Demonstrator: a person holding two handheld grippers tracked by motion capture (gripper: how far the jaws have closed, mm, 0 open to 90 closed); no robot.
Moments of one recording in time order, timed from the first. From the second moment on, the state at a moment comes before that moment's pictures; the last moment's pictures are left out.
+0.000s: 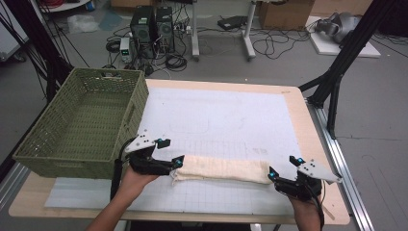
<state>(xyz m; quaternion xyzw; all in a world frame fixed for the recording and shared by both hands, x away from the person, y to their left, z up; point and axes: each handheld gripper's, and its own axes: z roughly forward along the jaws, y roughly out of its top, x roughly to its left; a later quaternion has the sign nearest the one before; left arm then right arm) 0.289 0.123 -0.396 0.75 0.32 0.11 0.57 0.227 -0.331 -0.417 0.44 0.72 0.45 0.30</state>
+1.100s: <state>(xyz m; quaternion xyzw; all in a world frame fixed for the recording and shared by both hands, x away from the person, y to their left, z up) 0.306 0.094 -0.443 0.83 0.36 0.08 0.41 0.228 -0.333 -0.418 0.44 0.72 0.44 0.30</state>
